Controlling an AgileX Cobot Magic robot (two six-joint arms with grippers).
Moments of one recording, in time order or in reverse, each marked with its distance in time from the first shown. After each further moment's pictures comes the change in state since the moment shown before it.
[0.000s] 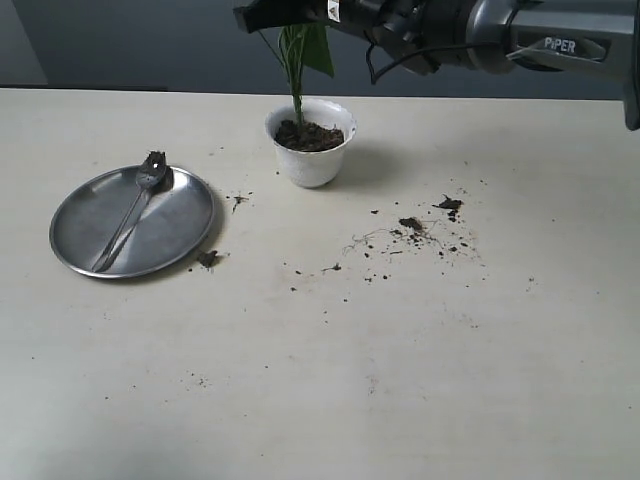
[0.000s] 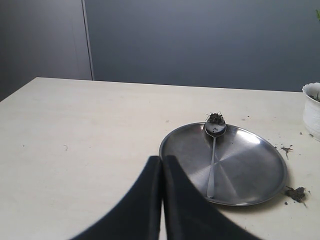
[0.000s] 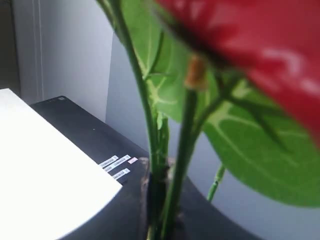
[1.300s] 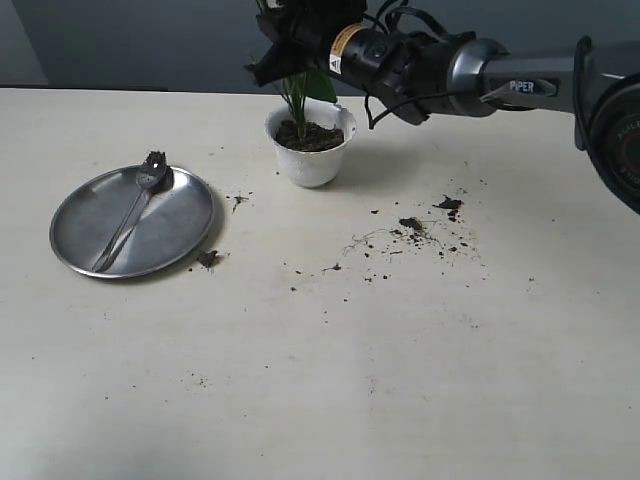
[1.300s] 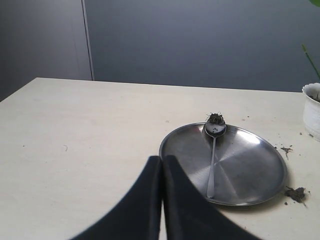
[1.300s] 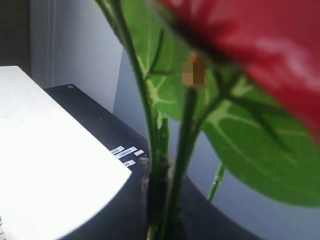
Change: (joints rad) left arm 0.000 0.000 0.000 0.000 0.000 0.000; right arm -0.023 0.114 0.048 0.055 -0.189 -0.141
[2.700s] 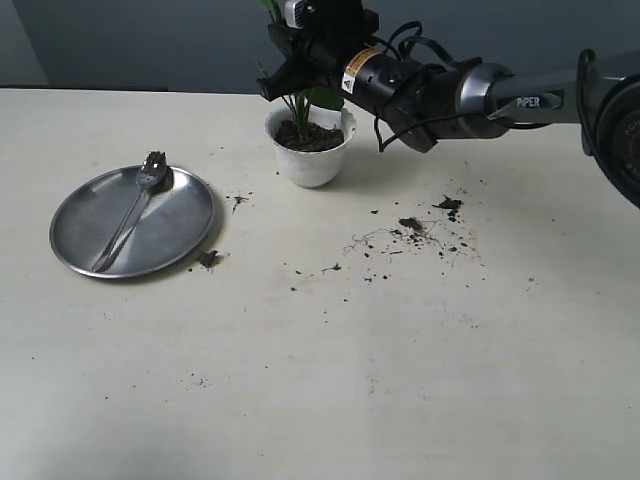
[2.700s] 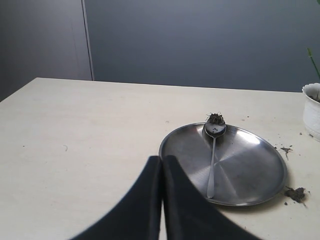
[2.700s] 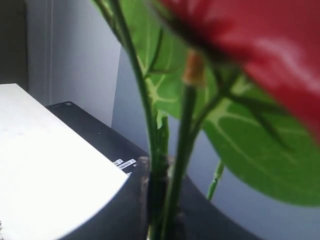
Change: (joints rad) left arm 0.000 0.000 0.000 0.000 0.000 0.000; right arm -0.014 0.011 0.121 0.108 -0.134 -0.090
